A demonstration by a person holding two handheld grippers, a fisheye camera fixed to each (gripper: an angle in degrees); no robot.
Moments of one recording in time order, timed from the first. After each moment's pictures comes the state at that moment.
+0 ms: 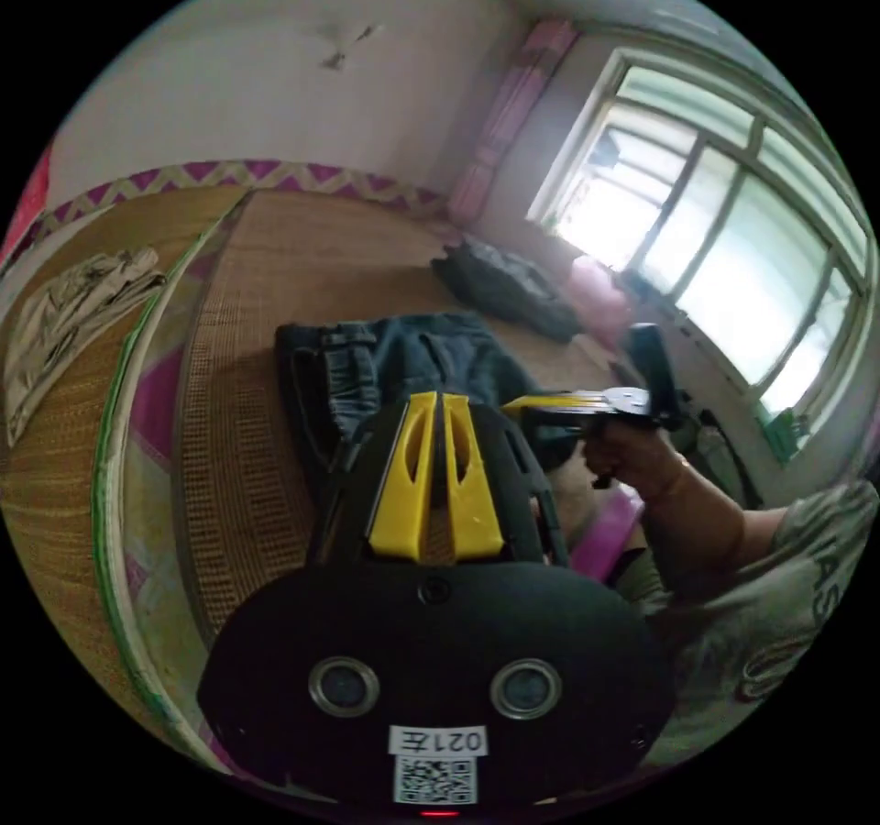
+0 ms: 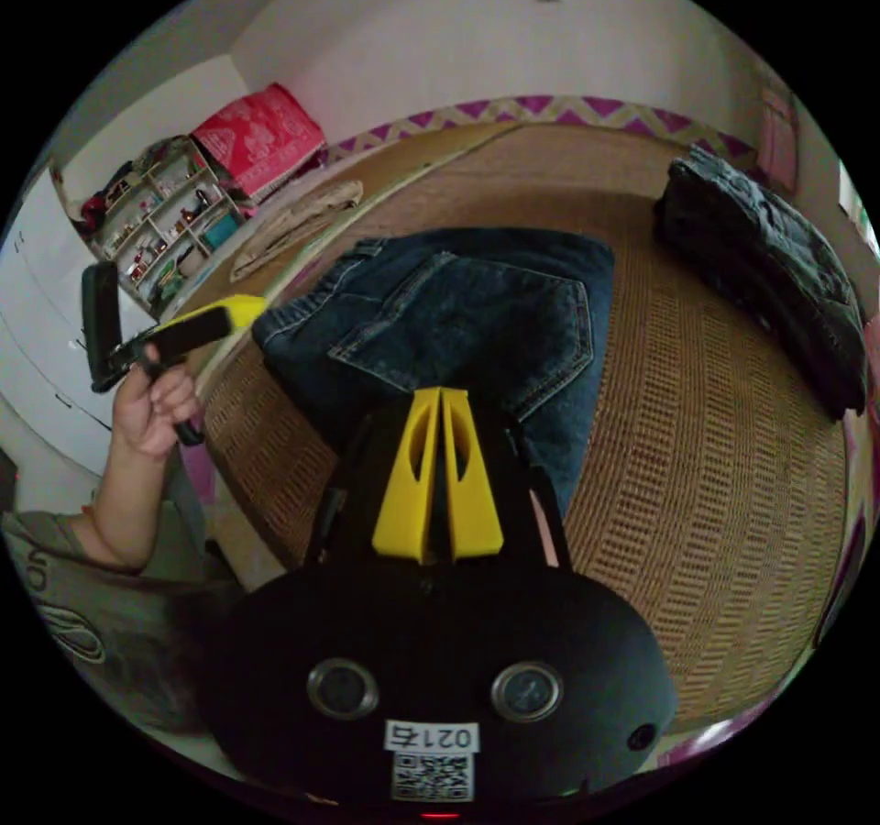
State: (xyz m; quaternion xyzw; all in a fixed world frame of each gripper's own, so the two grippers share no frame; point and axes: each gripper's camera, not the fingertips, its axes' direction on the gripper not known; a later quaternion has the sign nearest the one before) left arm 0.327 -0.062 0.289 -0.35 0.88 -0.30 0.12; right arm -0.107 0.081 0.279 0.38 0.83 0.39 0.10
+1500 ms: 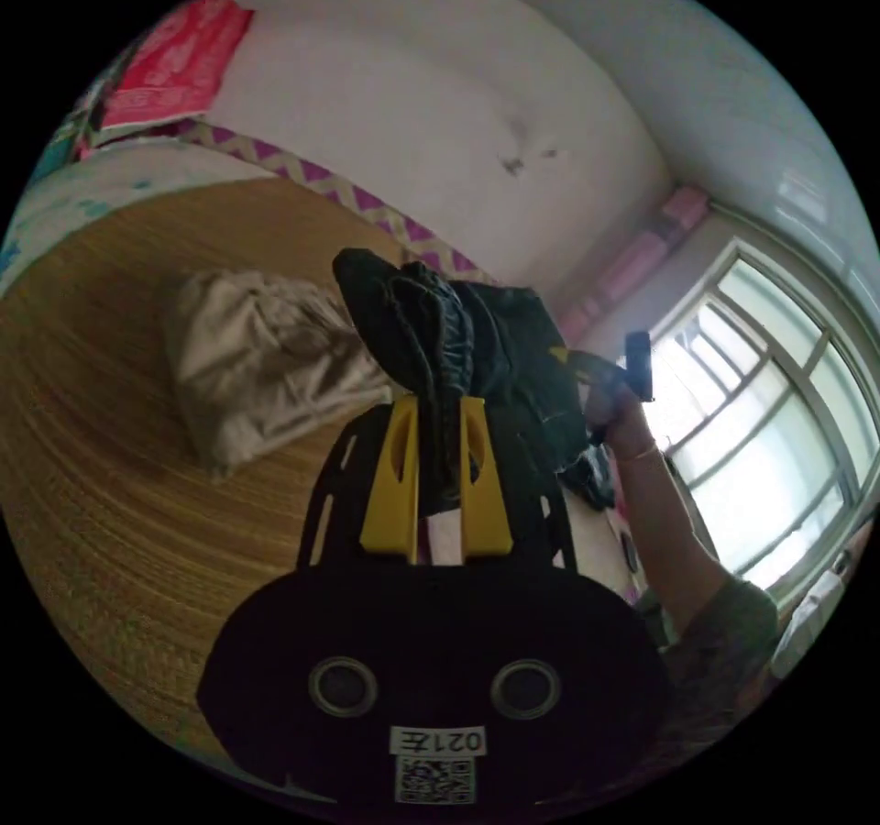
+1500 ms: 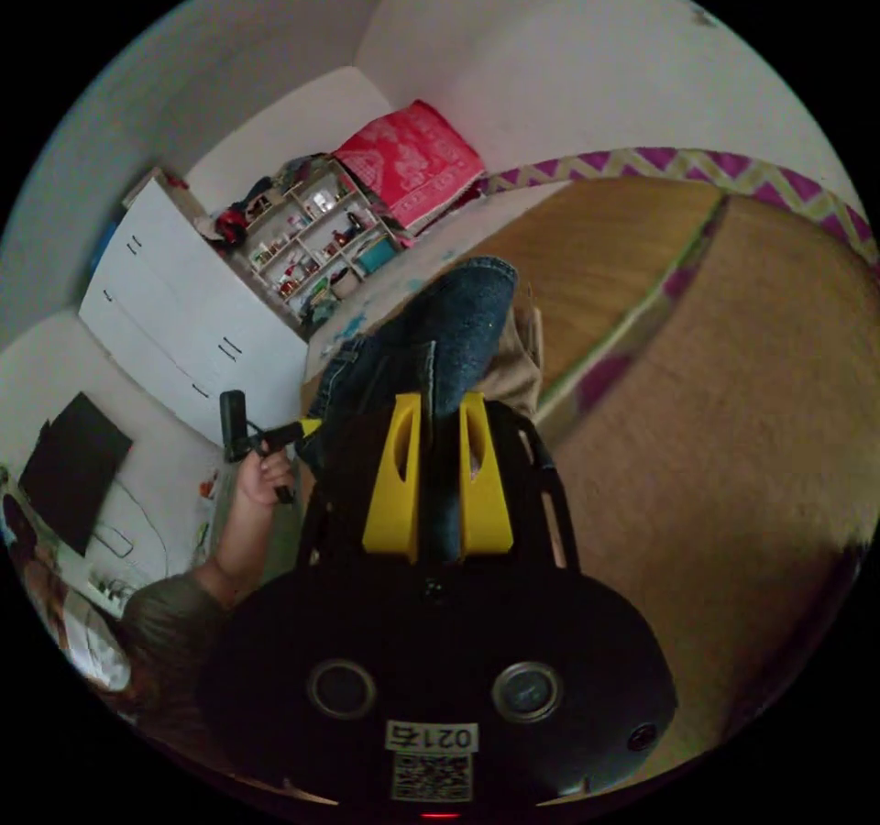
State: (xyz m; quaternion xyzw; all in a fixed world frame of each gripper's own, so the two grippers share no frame) left arm 0.566 0.317 0.657 -0.50 0.70 -0.49 0.12; right arm -0.278 -0.039 -0.075 0.37 0.82 0.27 0.34
